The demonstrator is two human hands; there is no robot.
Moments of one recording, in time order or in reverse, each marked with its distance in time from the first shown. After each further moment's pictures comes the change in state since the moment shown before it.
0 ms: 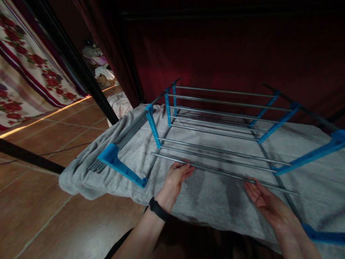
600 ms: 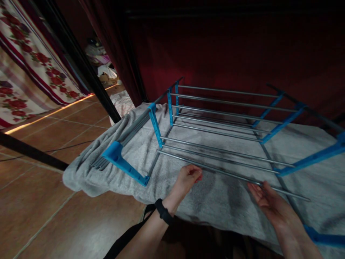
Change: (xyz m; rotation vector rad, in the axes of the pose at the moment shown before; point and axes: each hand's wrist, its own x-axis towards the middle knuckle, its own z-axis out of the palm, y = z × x) left_hand -0.003 -0.021 0.004 0.537 -0.250 0.166; right_hand 0.001 -0.005 0.003 0.066 0.089 -0.001
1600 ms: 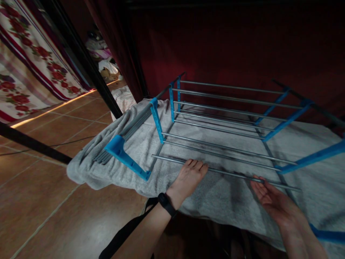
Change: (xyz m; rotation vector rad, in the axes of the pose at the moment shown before) left_hand -0.015 0.015 -0.007 1.501 -0.157 0.821; right_hand -0.007 -0.009 0.000 -0.071 0.025 -0.005
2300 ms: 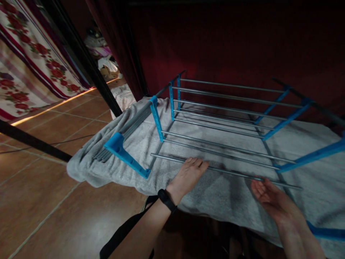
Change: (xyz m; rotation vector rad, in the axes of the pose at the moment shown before) left_hand 0.000 0.000 0.002 -0.007 0.001 -0.009; right_hand 0.005 -0.001 -0.005 0.011 0.010 0.028
